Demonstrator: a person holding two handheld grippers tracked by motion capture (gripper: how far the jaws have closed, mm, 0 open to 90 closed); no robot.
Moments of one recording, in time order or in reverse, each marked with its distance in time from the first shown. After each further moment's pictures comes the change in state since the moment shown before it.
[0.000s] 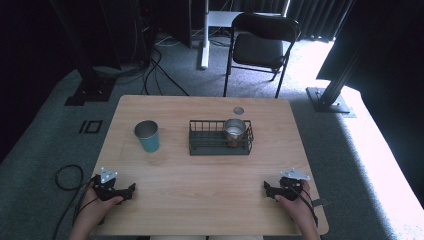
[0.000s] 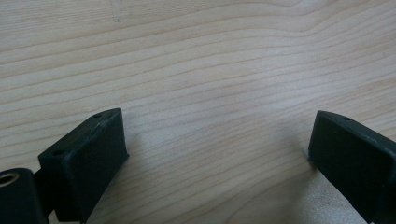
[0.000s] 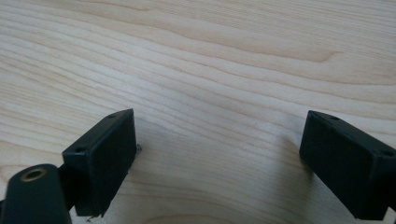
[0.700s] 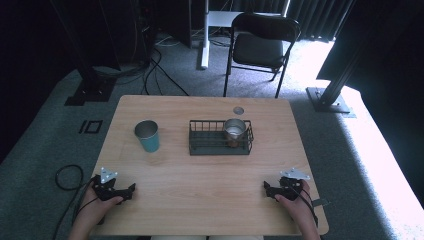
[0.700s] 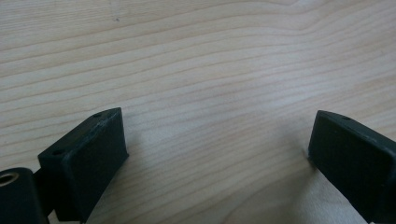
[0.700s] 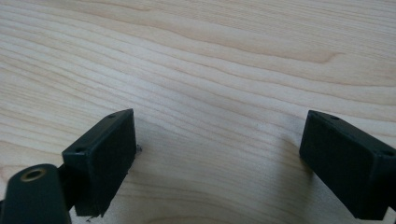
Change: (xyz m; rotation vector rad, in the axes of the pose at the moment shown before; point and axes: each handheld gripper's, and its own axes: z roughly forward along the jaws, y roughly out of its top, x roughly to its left) left arm 0.000 -0.001 -0.001 0.002 -0.009 0.008; right arm 0.000 0.001 0.000 0.000 0.004 0.000
